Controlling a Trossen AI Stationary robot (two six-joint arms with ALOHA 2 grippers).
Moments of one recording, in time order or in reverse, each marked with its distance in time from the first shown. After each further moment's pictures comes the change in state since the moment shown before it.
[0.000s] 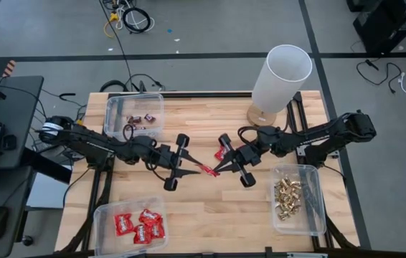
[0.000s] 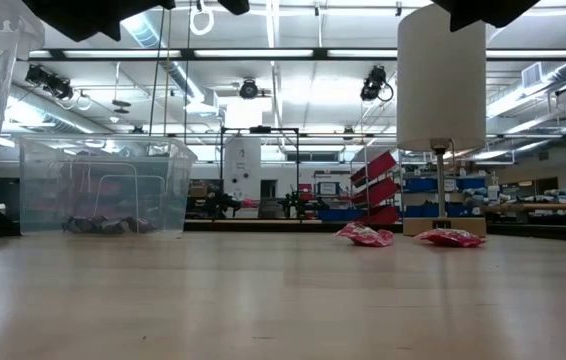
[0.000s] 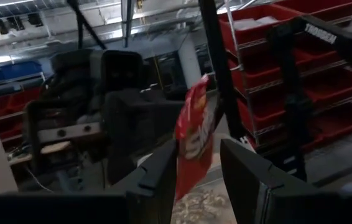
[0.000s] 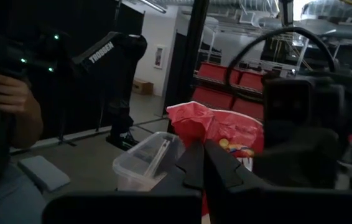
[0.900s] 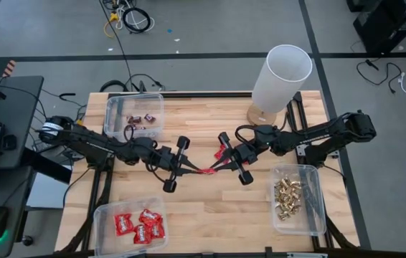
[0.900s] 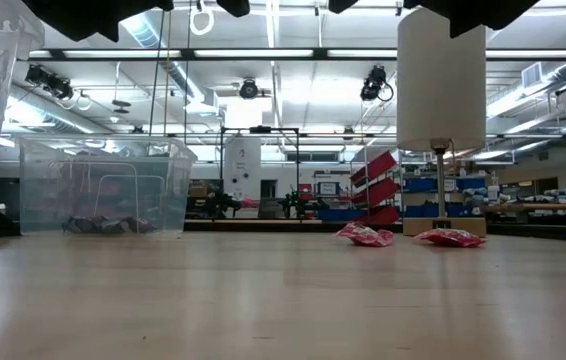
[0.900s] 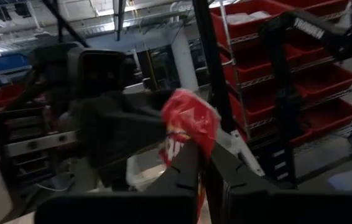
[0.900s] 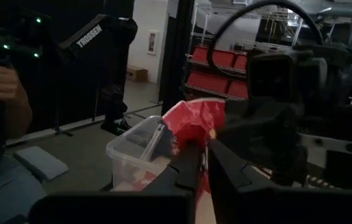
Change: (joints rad) left arm -0.014 0.000 -0.001 -0.030 0.016 -0.006; right arm -0.027 0.000 0.000 -0.070 0.017 0.005
